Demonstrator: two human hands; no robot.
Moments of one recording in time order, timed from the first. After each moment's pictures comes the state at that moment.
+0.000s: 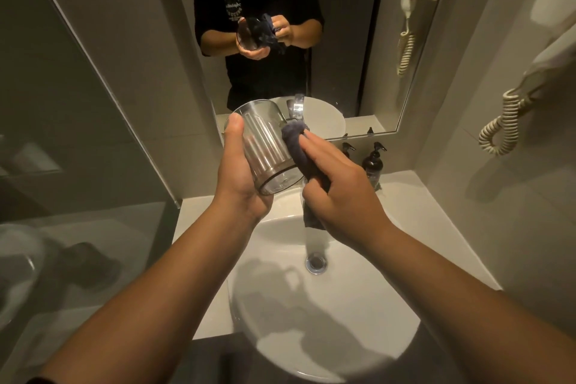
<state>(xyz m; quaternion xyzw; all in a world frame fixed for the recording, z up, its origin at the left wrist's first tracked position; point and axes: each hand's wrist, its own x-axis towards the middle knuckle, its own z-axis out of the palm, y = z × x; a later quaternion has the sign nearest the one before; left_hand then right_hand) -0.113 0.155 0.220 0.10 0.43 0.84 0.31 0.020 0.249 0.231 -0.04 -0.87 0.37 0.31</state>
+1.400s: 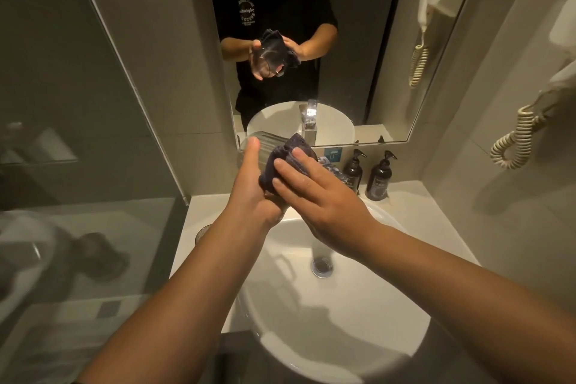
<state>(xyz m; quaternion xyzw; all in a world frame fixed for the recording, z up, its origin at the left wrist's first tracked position) -0.104 0.132 0.216 -0.08 0.31 0.84 0.44 -0.012 0.248 0.190 0.20 -0.91 -0.04 0.36</state>
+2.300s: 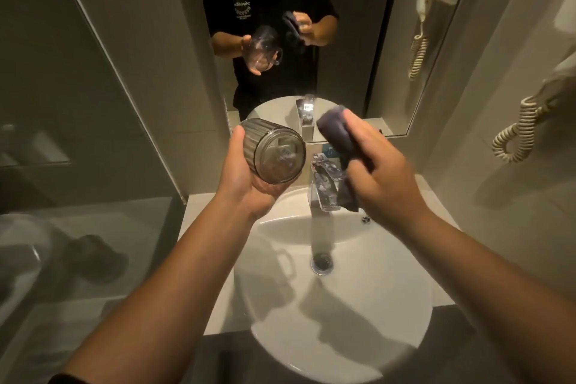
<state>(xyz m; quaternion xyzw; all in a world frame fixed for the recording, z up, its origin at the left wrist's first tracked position) -0.129 0.139 0.219 -0.02 0.38 0.84 0.38 0.013 0.284 0.236 -0.02 -0.87 0.33 0.37</state>
